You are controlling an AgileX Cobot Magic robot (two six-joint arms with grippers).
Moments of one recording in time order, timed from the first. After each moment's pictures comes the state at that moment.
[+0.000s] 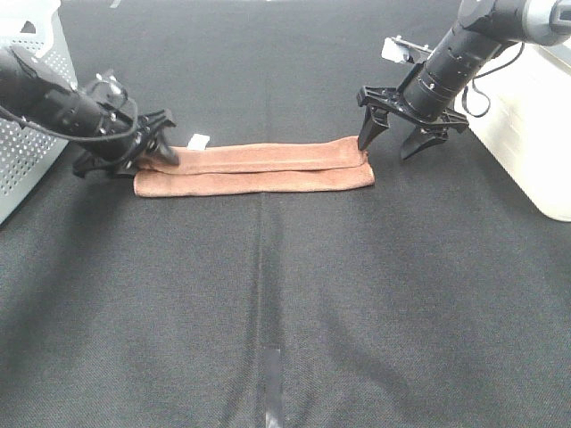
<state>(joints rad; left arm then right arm) -0.09 2.37 -1.63 -0.84 0.55 0.33 0.13 2.44 -2.04 0.36 0.99 -0.14</state>
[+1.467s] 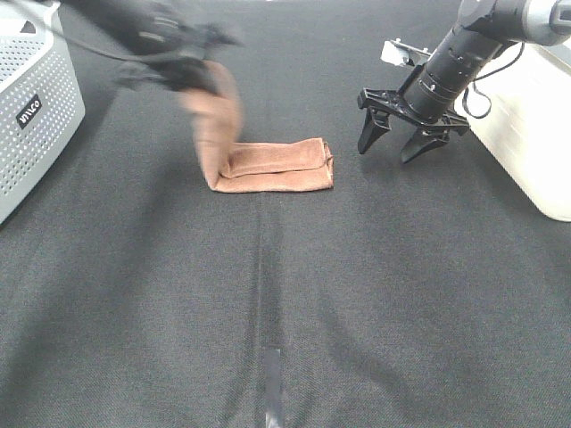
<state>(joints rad) -0.32 2.33 -1.99 -0.54 0.75 0.01 0.13 2.44 -2.04 0.36 1.02 -0.14</state>
